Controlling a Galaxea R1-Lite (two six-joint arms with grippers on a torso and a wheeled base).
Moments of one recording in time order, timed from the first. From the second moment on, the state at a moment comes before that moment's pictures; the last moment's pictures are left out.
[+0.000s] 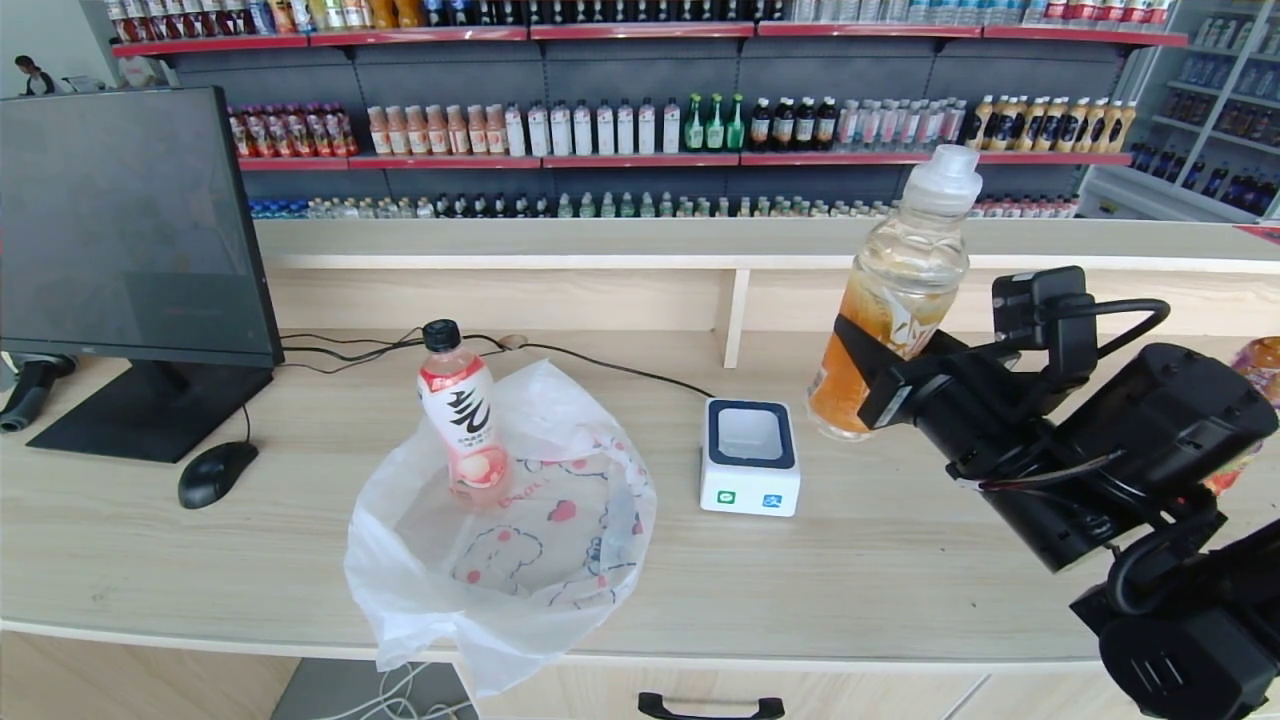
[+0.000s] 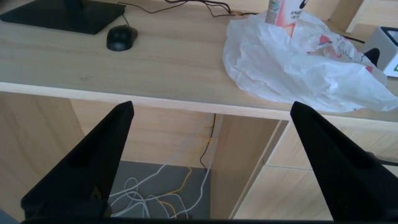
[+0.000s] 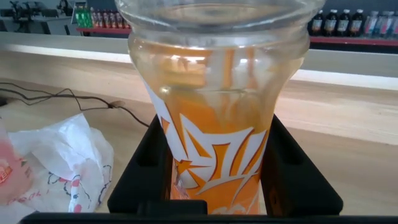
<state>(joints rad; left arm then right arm) 0.00 0.00 0.00 0.00 0.00 -0.02 0.47 1.83 -0.56 -1.57 -0.13 -0.07</state>
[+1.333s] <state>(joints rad) 0.00 0.00 0.00 0.00 0.00 -0.02 0.50 1.75 -0.53 -1.56 -0.13 -0.07</state>
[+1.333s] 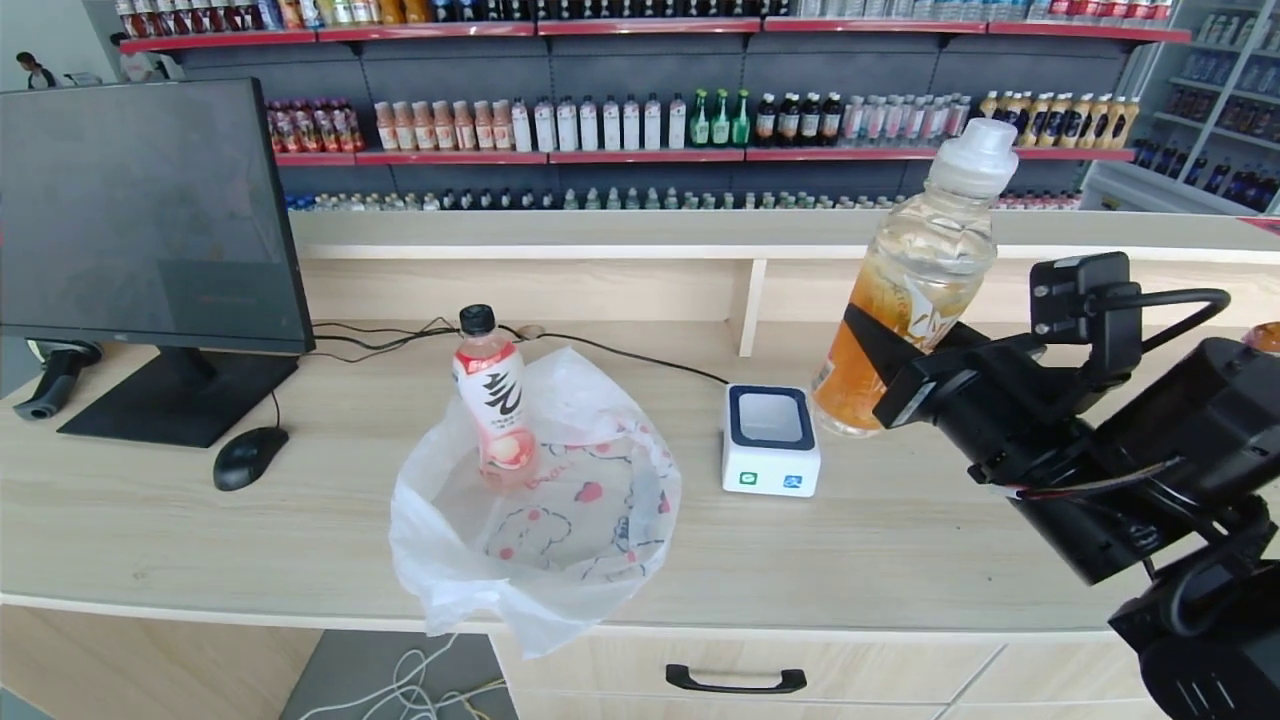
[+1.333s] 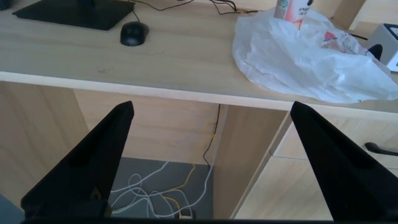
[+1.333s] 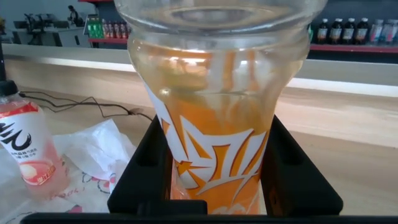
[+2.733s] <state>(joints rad) 0.00 0.00 0.00 0.00 0.00 -0.02 0.52 1.79 -0.53 -1.57 -0.13 -0.07</state>
